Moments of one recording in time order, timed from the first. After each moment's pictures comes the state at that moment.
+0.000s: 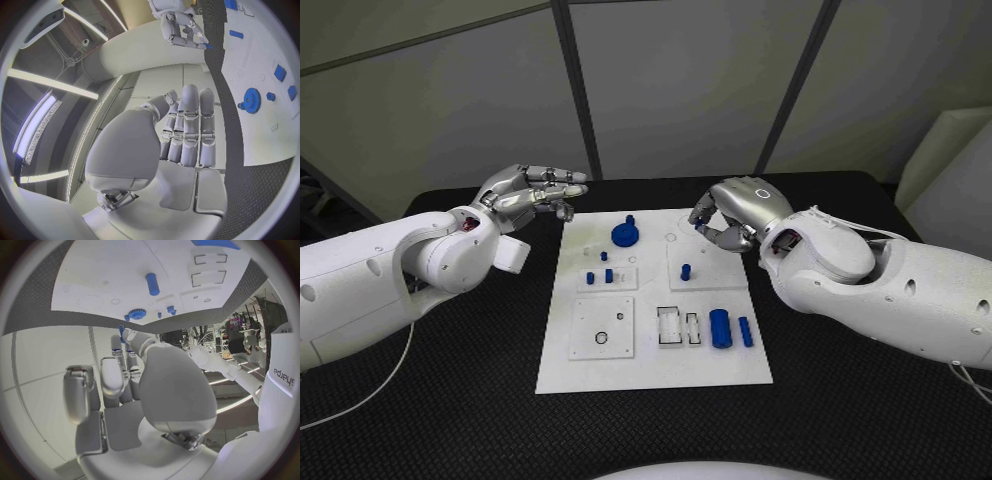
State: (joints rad) left arm 1.21 -0.90 0.04 1.41 -0.12 -0.05 0.30; left_hand 1.40 -0.15 0.46 -0.09 0.12 1.08 0.16 0.09 0.10 1.20 0.09 0.10 0.07 1.30 0.00 0.70 0.48 0.19 1.04 0.11 0.75 0.81; right arm 1.16 -0.83 0.06 1.67 -1.84 -0.43 -0.33; right_hand 1.42 -0.14 0.47 0.02 0.22 1.20 0.10 0.09 0.14 1.28 0.04 0.06 0.17 1.46 -0.03 1.23 1.07 0.02 1.47 0.08 1.54 1.31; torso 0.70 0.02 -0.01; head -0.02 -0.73
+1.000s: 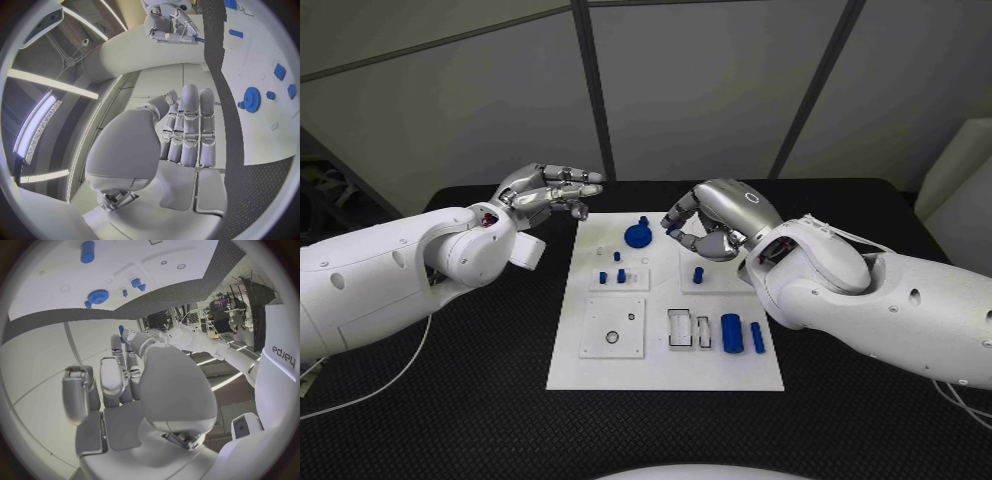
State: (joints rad) left arm 1.21 -0.90 0.04 1.40 -0.11 -0.05 0.30; left_hand 1.40 -0.15 0.46 -0.09 0.12 1.08 0.16 0.09 0.10 1.20 0.09 0.10 0.07 1.30 0.00 0.70 0.48 0.19 1.04 0.11 0.75 0.81; right arm 1.16 -0.76 0.07 1.73 -1.71 -0.51 -0.25; right_hand 1.42 -0.14 0.47 0.01 0.22 1.20 0.10 0.08 0.14 1.28 0.04 0.06 0.17 1.46 -0.03 1.23 1.06 0.02 1.47 0.08 1.54 1.31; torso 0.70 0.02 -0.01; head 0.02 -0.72
